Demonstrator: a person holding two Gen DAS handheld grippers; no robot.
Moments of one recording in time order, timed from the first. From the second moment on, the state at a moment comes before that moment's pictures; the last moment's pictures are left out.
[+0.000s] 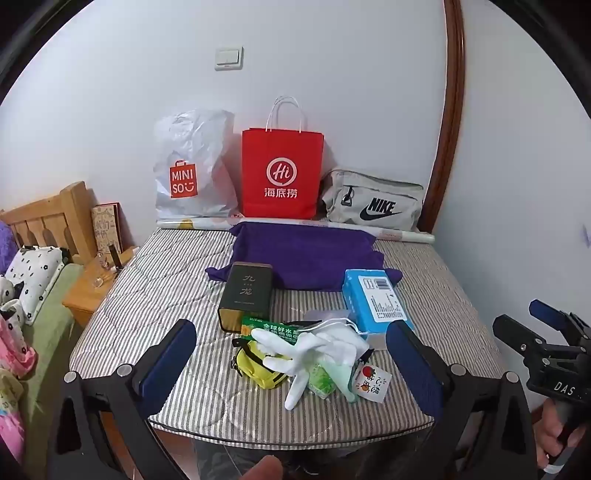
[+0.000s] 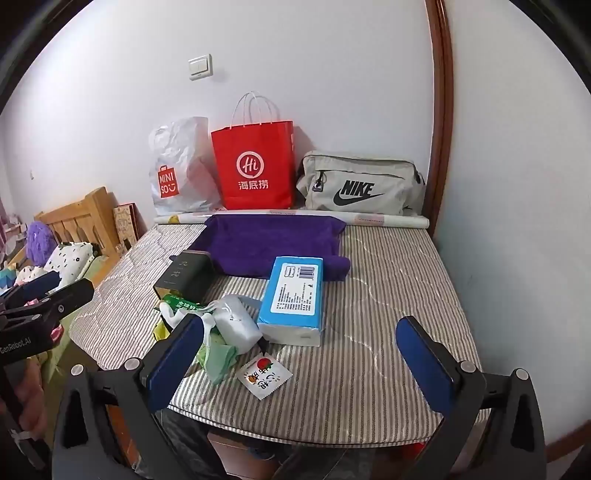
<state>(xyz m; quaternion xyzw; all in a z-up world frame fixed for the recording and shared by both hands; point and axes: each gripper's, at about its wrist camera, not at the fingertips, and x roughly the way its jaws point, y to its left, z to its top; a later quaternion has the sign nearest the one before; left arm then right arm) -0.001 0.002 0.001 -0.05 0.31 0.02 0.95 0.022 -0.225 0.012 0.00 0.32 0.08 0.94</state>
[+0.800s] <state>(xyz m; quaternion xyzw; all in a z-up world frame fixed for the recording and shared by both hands) -0.004 0.010 0.001 -0.06 0.30 0.02 0.95 0.016 -0.222 0.010 -0.01 0.32 0.08 0.94</state>
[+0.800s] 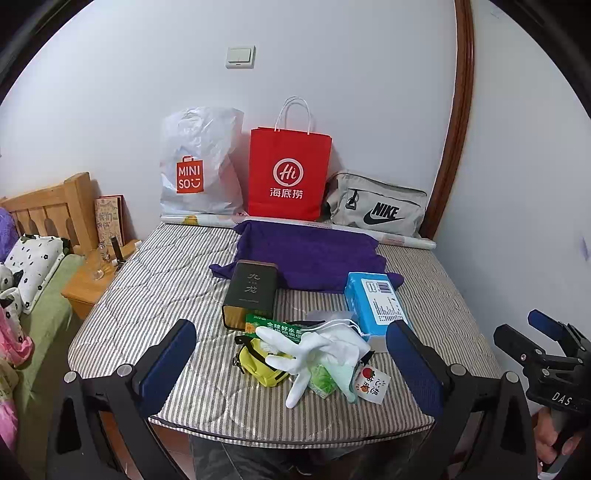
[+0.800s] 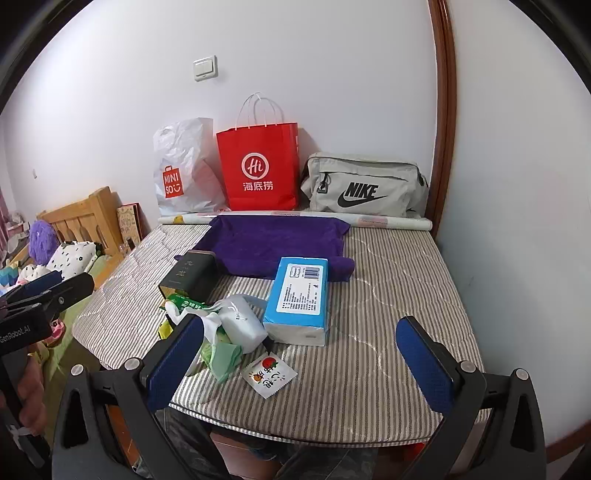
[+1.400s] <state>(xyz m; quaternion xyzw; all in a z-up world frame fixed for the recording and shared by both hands) -0.007 0.008 0.001 -0.06 0.30 0.03 0.95 0.013 -0.219 0.013 -0.01 0.32 0.09 0.94</state>
